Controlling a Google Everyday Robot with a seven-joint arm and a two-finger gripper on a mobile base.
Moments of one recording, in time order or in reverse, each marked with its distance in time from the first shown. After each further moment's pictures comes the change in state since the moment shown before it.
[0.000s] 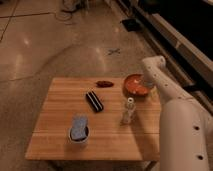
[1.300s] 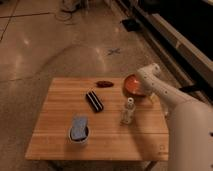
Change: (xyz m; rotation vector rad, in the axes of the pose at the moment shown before) arm -0.030 0.021 0.003 -0.006 0.106 -0.203
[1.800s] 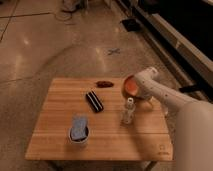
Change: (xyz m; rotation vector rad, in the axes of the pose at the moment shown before) arm -0.028 0.009 0.006 -0.024 0.012 -0.081
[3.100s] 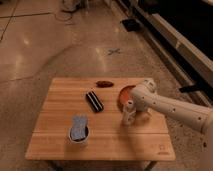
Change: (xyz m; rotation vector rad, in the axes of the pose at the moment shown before) arm -0.074 0.017 -0.036 0.081 0.023 -0.223
